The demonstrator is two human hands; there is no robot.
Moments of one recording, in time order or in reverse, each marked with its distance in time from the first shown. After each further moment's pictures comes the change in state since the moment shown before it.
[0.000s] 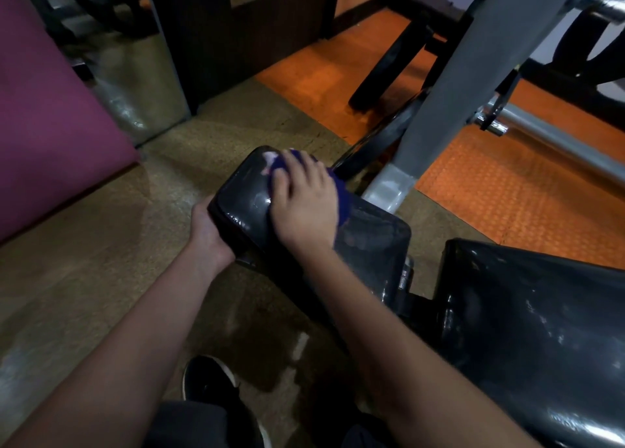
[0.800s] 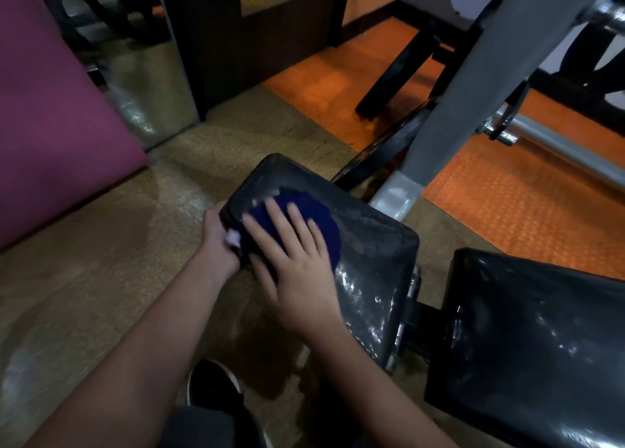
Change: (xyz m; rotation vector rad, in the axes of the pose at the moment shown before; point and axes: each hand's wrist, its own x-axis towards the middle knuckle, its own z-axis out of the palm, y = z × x) left_hand -0.005 0.002 -0.005 0.044 0.052 -0.022; right_hand -0.085 0.008 -0.007 -0.132 -0.163 -0.413
